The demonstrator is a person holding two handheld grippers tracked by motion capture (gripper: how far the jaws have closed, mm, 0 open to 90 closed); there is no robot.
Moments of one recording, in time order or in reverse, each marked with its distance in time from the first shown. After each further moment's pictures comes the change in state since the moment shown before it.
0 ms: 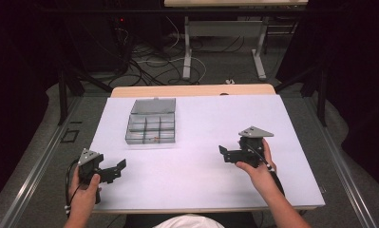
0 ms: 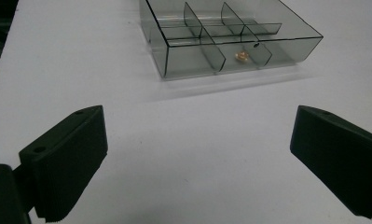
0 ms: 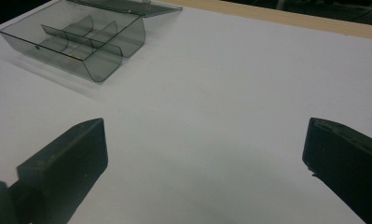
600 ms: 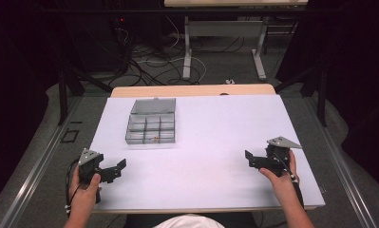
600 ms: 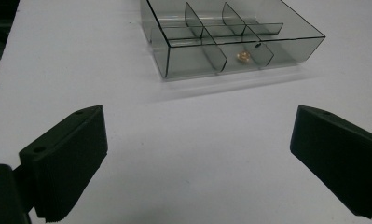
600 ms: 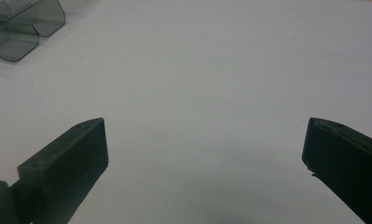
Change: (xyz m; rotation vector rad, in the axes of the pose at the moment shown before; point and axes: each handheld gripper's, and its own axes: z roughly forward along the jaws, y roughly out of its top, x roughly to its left) left arm 0.000 0.000 0.002 0.000 -0.001 0.002; right arm -0.059 -0.046 -0.028 -0.004 -0.145 0.112
